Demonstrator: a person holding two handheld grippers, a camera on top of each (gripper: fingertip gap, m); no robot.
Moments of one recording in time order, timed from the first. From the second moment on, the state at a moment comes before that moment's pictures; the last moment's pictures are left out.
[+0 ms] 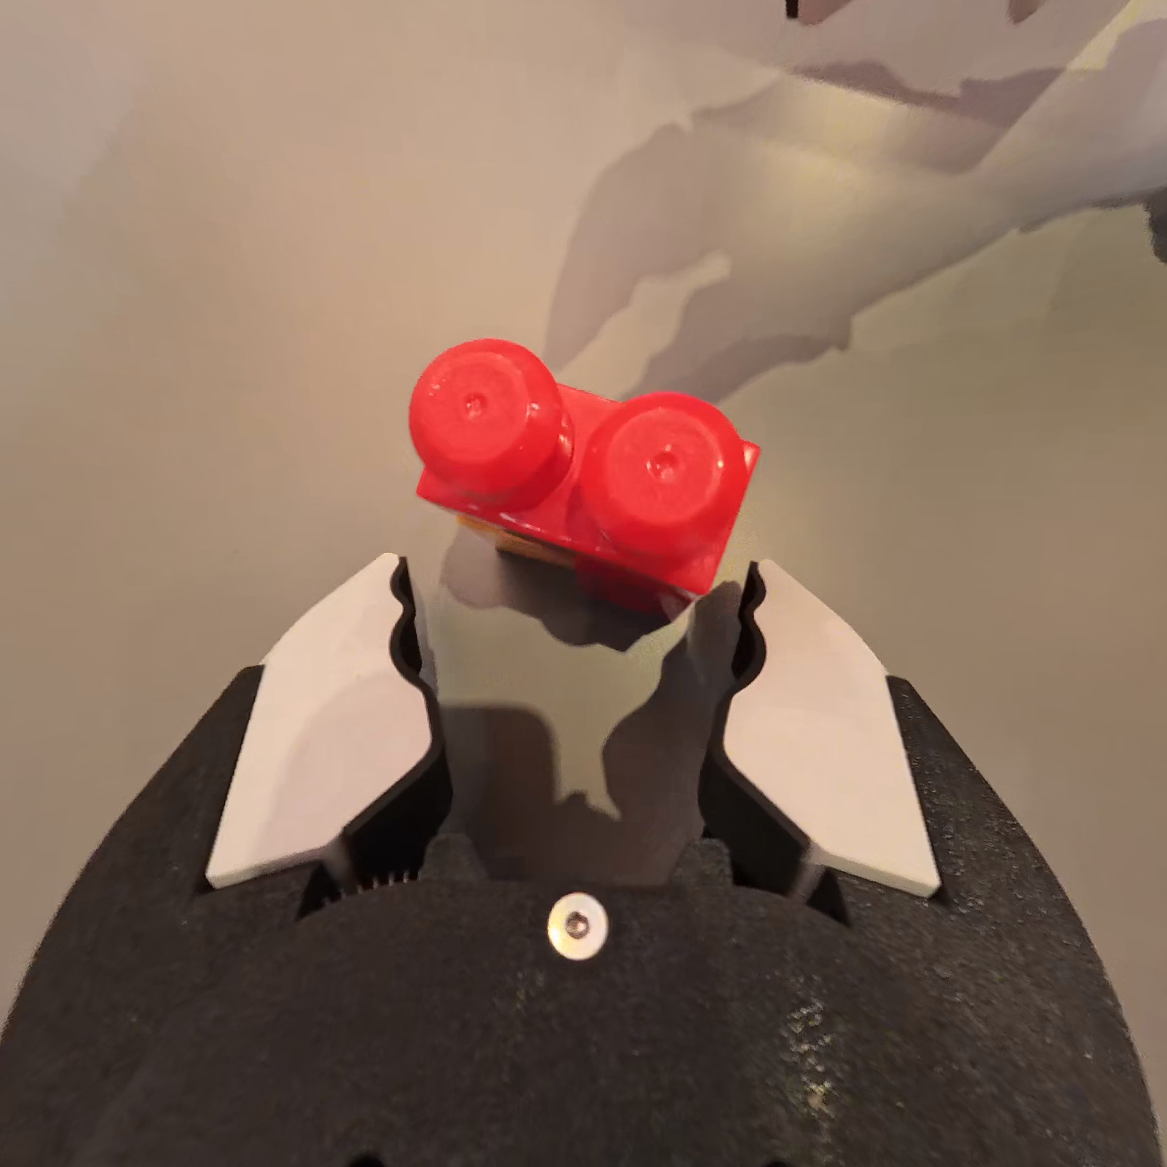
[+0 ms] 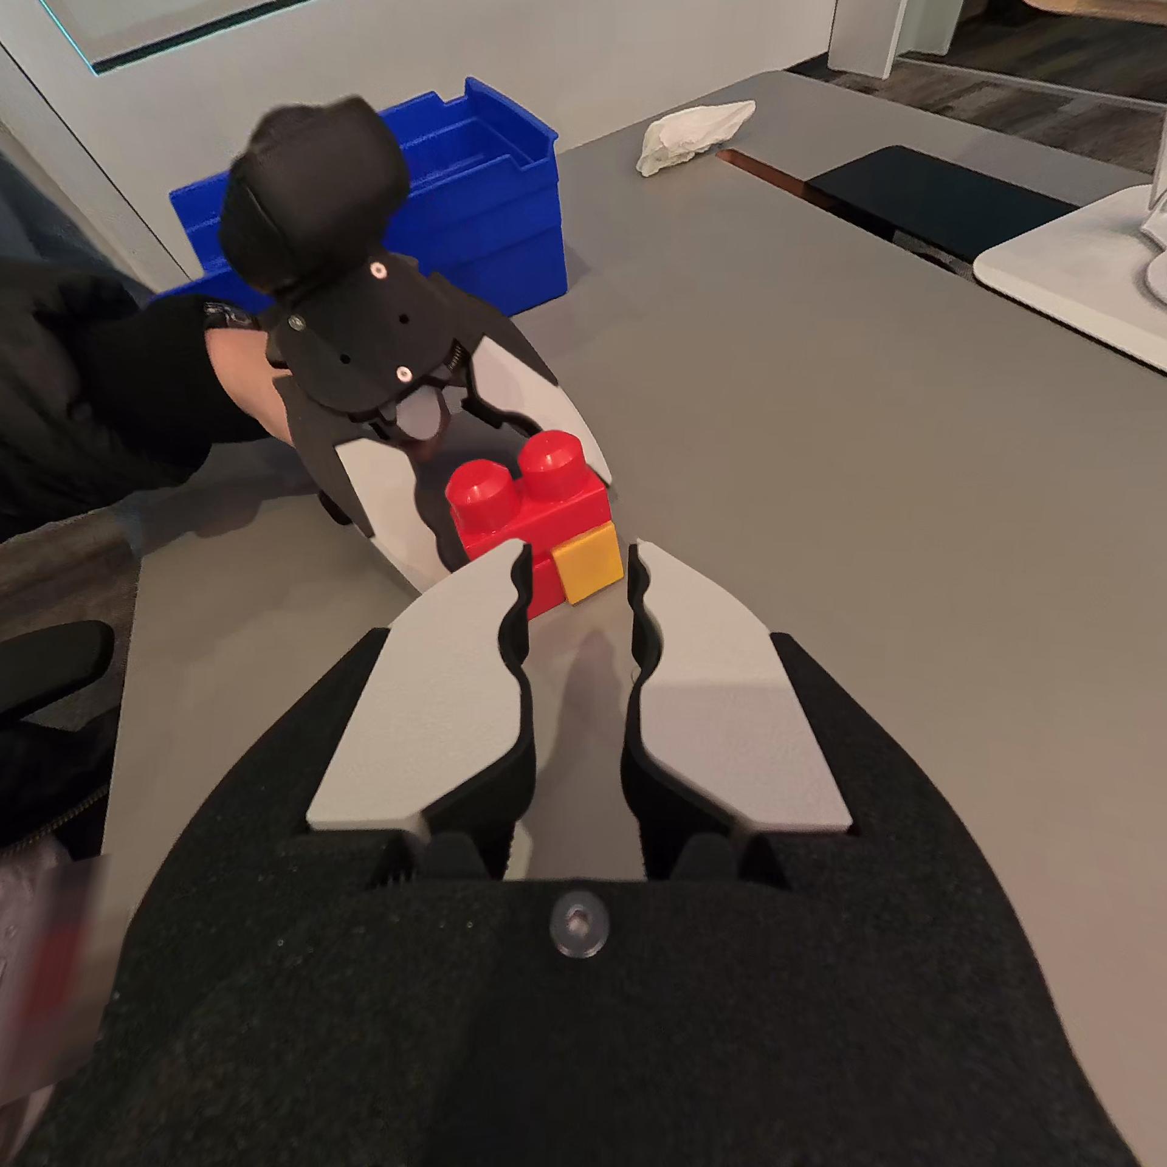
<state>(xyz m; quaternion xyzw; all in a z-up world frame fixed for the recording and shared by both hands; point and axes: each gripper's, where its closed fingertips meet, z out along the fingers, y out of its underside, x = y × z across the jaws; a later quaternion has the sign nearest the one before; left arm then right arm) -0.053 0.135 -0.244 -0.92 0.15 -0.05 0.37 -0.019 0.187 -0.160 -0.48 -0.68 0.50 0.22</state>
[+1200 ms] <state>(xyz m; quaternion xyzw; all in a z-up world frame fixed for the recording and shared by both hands) -0.081 0.062 -0.202 -0.88 0.00 0.09 0.47 -0.056 0.134 -0.205 -0.63 -0.58 0.27 0.44</state>
